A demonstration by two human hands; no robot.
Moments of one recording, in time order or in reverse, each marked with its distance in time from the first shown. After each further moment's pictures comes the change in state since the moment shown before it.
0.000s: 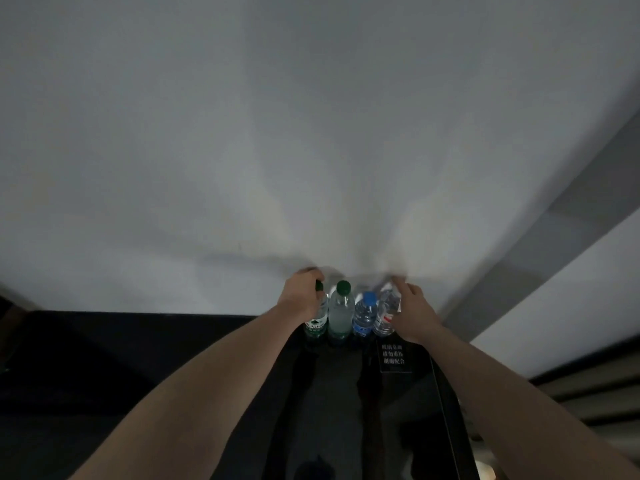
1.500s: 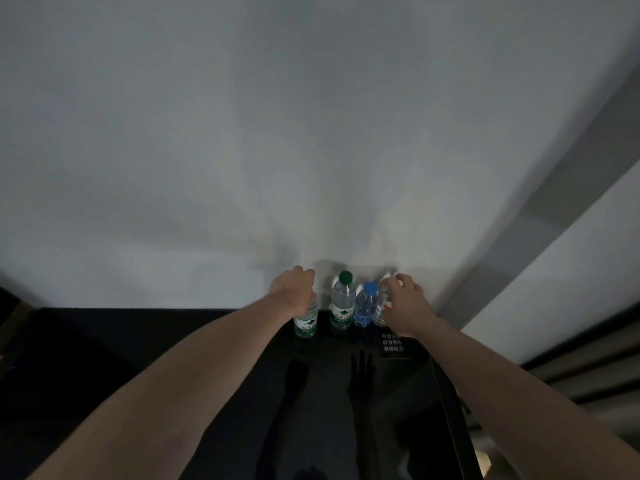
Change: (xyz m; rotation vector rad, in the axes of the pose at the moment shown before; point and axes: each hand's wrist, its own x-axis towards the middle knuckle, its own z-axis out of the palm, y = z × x) left_hand -0.036 -0.006 -0.042 0.441 -0.187 0.091; right_hand -0.045 -0.036 -0.003 -0.285 0.018 -0.131
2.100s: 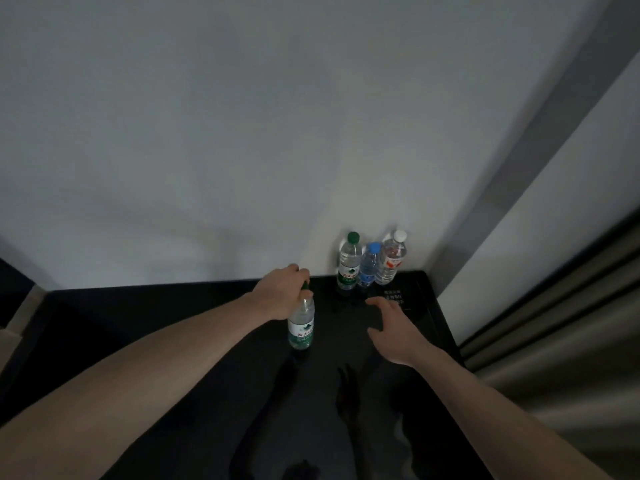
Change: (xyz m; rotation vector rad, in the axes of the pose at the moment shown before) left_hand -0.131 -0.054 0.004 -0.079 -0.017 0.237; right_hand -0.152 -0.080 0.071 0.321 -0.041 0.097
